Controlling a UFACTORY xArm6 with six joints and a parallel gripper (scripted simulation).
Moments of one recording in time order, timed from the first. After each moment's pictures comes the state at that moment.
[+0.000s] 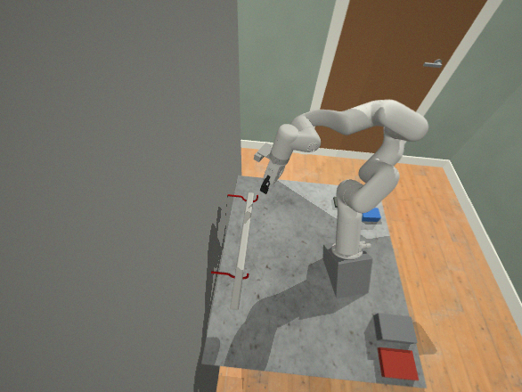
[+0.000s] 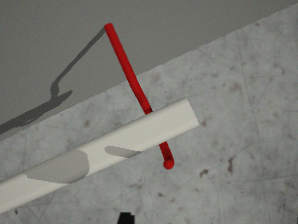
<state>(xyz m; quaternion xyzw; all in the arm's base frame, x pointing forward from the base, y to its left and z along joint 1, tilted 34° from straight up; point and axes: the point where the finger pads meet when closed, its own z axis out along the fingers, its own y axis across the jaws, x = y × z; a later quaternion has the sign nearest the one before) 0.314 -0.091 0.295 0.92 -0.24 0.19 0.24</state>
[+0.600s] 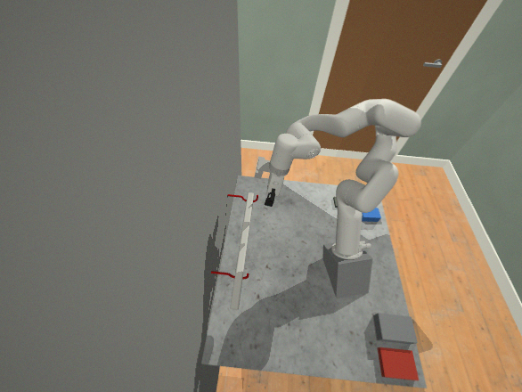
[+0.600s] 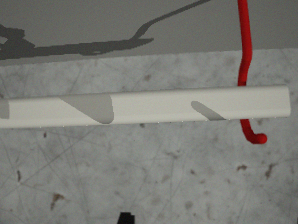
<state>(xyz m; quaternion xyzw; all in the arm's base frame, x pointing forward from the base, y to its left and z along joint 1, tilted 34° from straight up) 0.315 -0.046 0.261 0.96 -0.07 0.13 0.25</state>
